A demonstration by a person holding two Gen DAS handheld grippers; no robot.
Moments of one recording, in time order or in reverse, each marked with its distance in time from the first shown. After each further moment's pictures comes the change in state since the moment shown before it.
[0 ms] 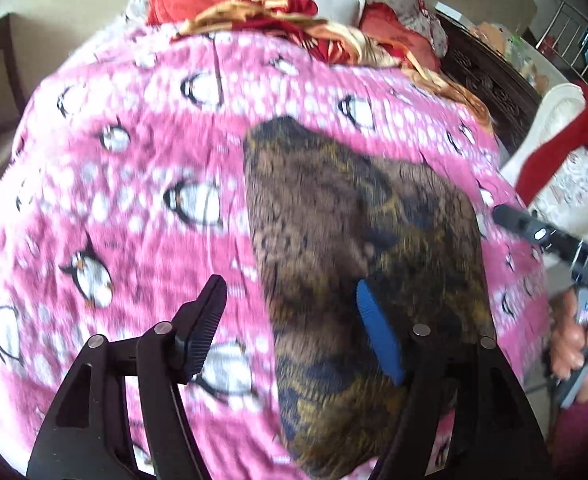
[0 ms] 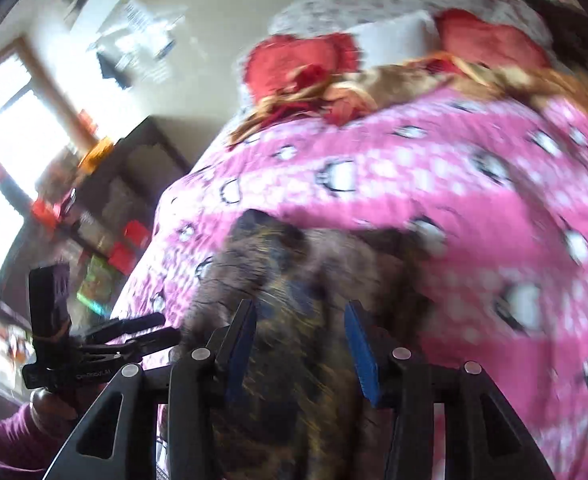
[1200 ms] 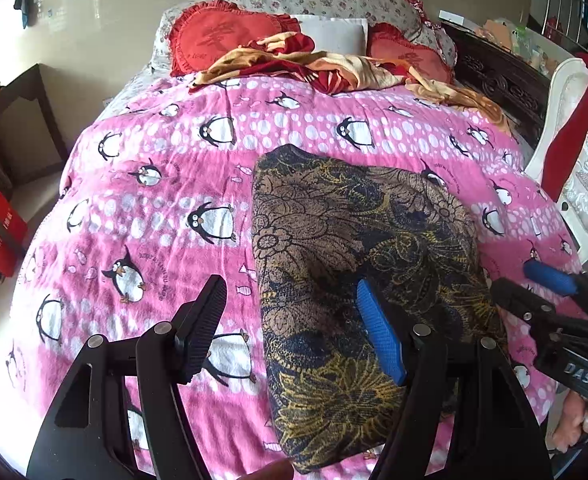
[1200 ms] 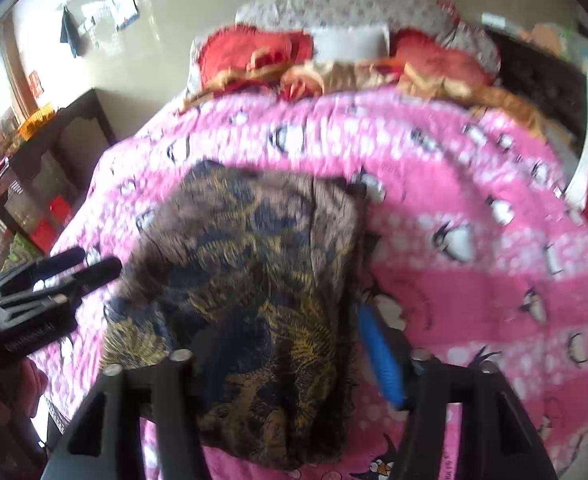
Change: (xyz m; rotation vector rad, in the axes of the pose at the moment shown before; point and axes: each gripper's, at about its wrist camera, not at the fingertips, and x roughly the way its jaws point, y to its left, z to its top) left arm -0.033 -0.042 -0.029 0.074 -0.144 0.182; right arm -0.028 0.047 -0.073 -0.047 -0.040 -0.355
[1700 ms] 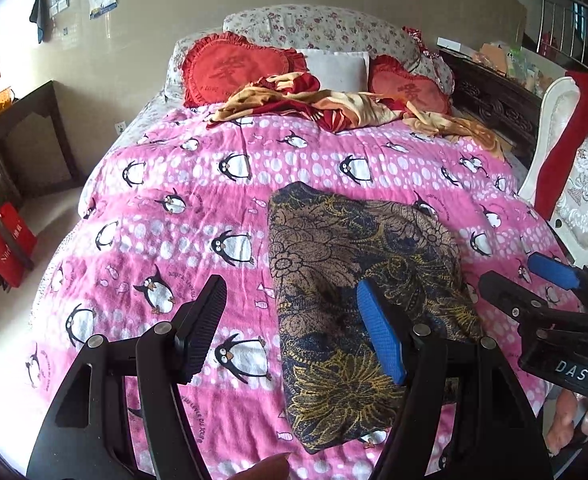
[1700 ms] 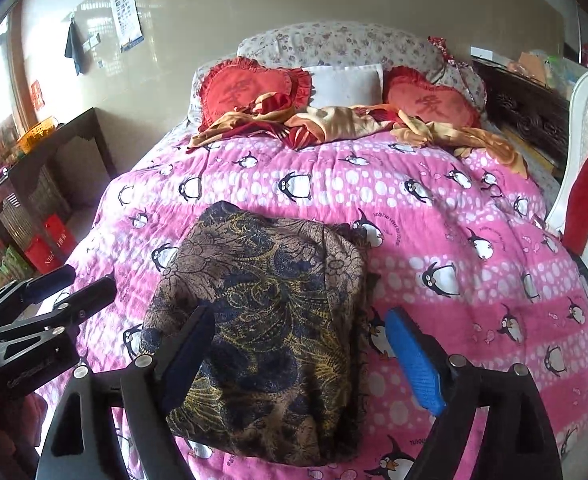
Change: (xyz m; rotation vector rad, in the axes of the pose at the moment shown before) left arm -0.045 0.008 0.000 -0.007 -0.109 0.012; right arm -0.024 0.028 0.017 -0.002 -0.081 -0.050
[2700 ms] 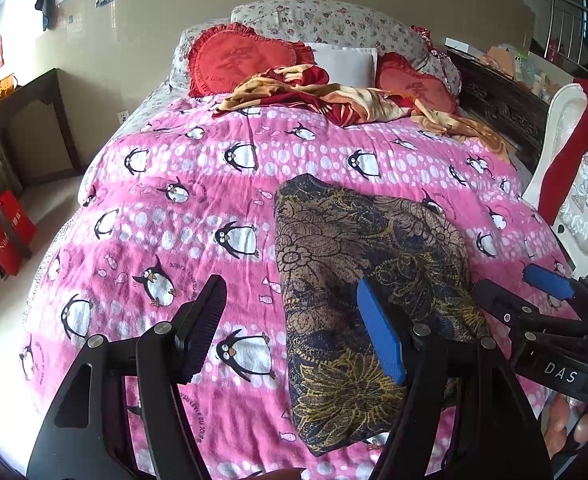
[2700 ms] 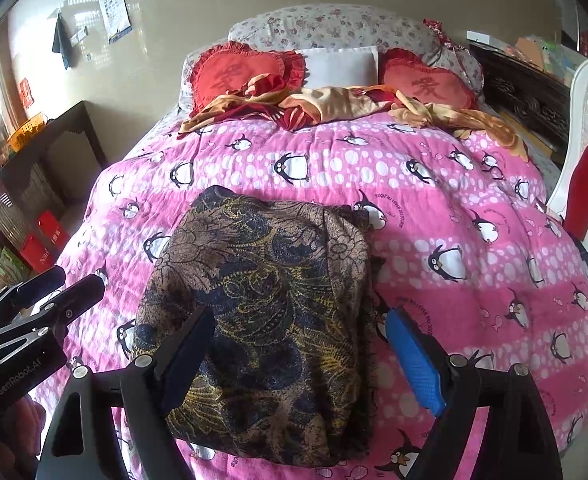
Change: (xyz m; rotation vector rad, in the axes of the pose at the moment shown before) left arm 0.011 0.008 -0.003 -0.036 0.028 0.000; right arm 0.018 0.004 -0.003 0.023 0.056 -0.021
